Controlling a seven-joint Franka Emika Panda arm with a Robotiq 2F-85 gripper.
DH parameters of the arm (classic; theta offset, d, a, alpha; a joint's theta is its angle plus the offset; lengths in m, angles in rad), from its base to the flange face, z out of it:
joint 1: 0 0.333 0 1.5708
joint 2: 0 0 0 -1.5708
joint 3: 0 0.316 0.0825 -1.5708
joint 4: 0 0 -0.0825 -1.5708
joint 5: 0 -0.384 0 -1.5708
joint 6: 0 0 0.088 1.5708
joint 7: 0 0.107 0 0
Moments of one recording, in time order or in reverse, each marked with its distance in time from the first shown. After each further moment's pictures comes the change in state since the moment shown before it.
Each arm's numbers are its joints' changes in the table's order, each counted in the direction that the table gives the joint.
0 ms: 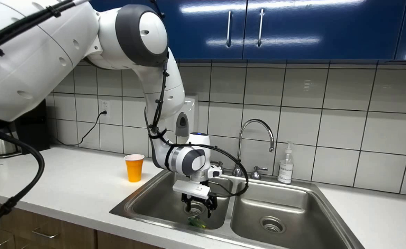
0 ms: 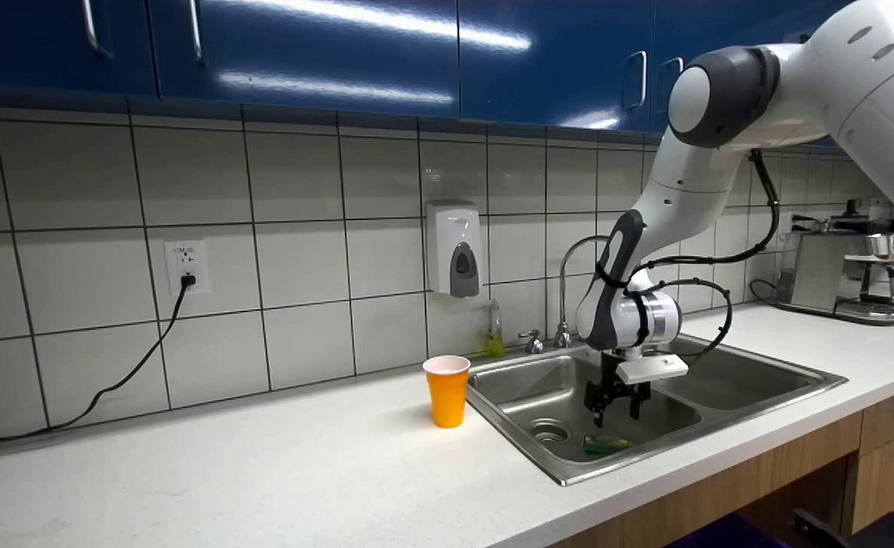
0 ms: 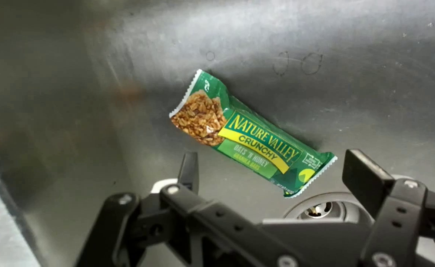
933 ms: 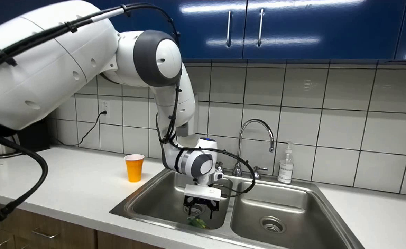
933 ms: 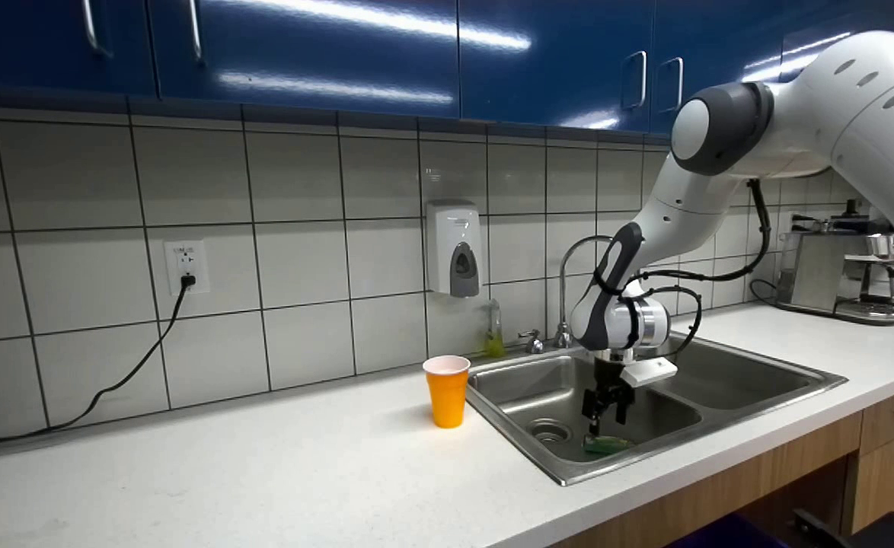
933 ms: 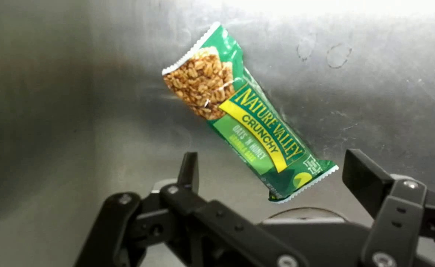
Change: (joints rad) arm -0.108 -0.126 0.102 -0.186 0.035 -0.127 -0.277
